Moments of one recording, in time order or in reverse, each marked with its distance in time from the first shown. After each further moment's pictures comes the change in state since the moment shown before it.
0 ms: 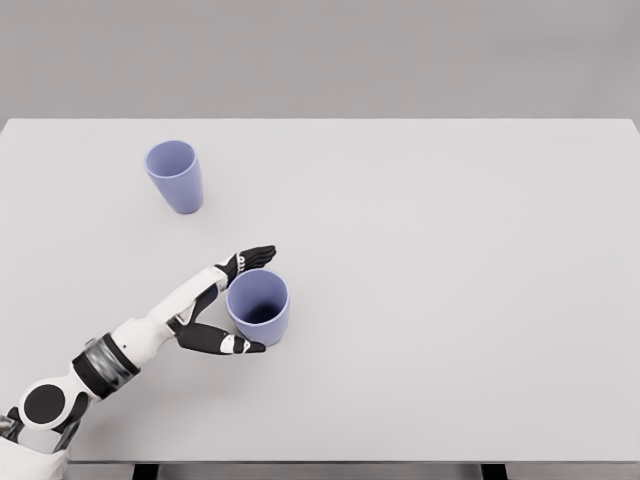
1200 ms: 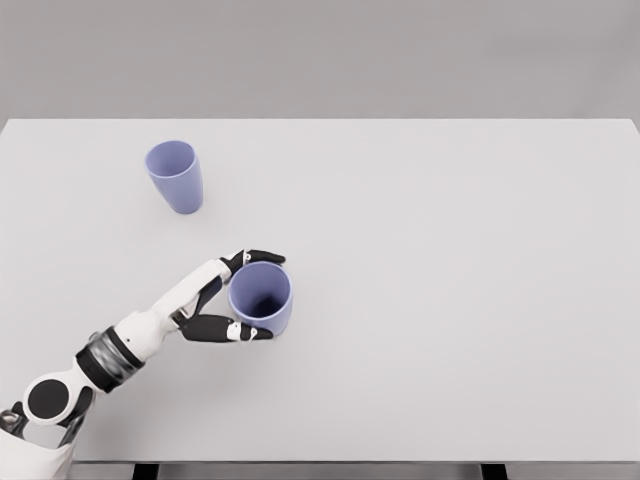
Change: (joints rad) left arm -0.015 -0.019 0.005 -0.023 -0.004 0.003 0.000; right arm 0.000 0.000 0.000 0.000 0.000 0.000 0.000
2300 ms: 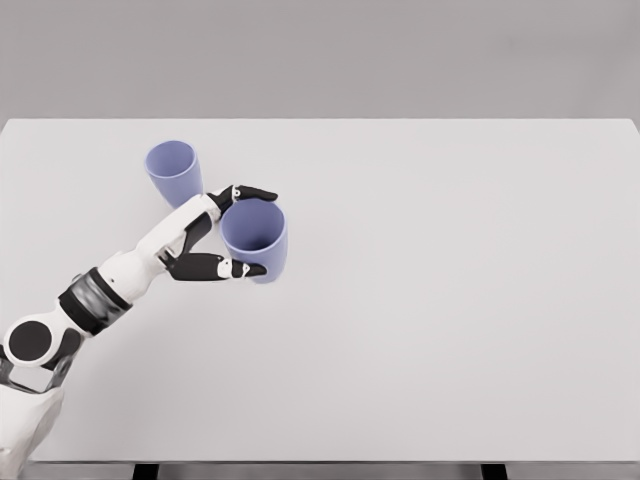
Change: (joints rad) left arm -0.169 0.022 0.022 -0.025 0.067 0.100 0.000; right arm 0.000 0.000 0.000 0.000 0.000 0.000 0.000
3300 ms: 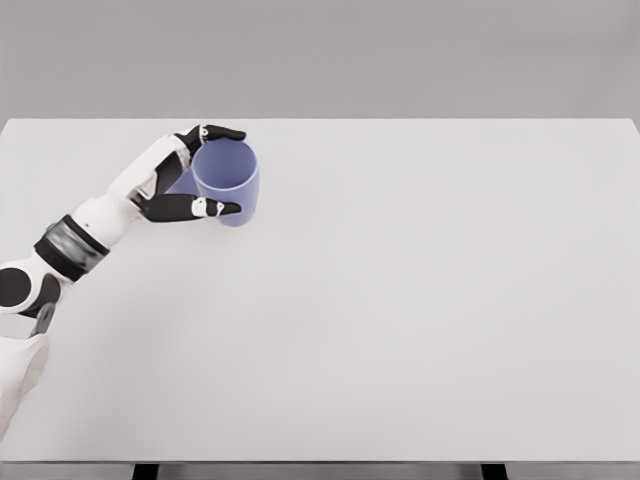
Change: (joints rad) left arm -0.153 -0.001 0.044 0.130 0.021 0.017 0.000; right arm 0.000 0.000 0.000 0.000 0.000 0.000 0.000
